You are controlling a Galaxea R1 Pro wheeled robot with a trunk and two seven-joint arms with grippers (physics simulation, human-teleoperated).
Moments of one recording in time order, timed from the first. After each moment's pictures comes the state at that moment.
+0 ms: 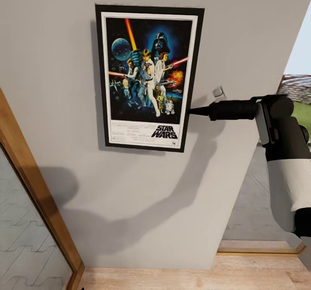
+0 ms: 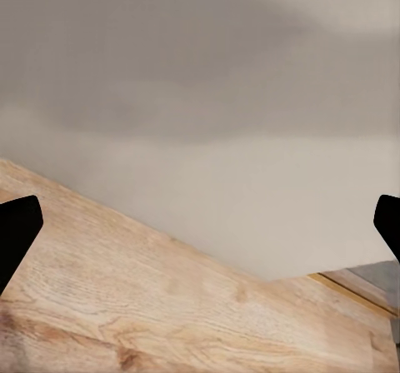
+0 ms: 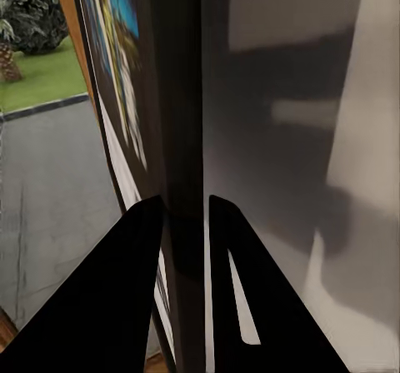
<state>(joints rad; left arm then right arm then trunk) -0.25 0.22 -0.05 -0.04 0.91 -0.40 -0.88 -1.26 -0.23 0.05 -1.22 -0.06 0.98 1.29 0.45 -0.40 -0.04</state>
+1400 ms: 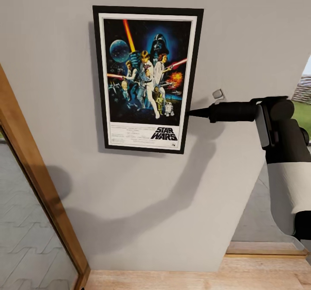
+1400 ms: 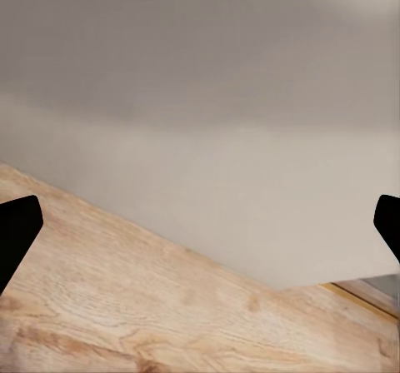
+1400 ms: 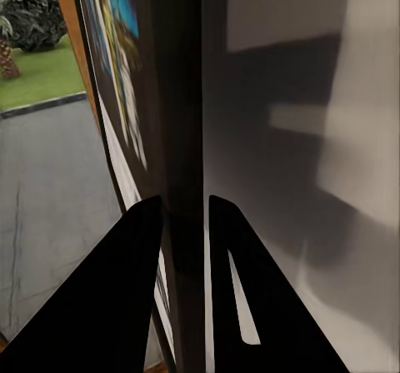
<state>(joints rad) -0.25 0.22 -0.05 -0.04 0.91 -0.40 -0.88 -1.24 -0.23 0.05 -1.25 -0.06 0.98 1.29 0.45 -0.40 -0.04</state>
